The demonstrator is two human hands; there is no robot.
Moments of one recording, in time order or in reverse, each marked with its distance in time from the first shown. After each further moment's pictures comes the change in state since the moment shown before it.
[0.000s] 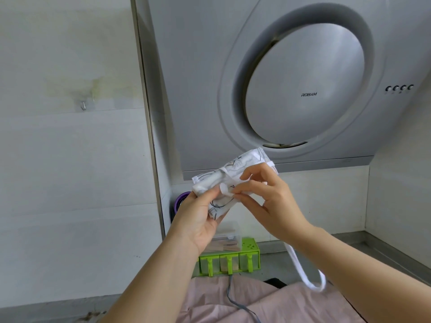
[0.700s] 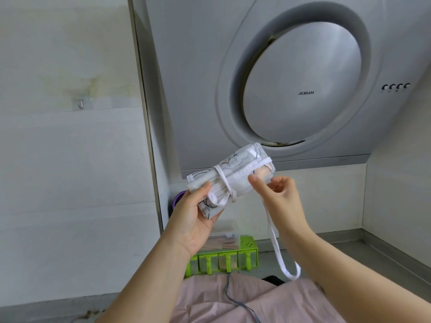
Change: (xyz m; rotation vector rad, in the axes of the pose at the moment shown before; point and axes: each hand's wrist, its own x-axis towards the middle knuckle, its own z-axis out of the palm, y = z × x) left_hand -0.012 0.001 -0.002 -0.070 -0.042 0.019; right_hand -0.008 -0.017 -0.006 0.470 0.208 1.022
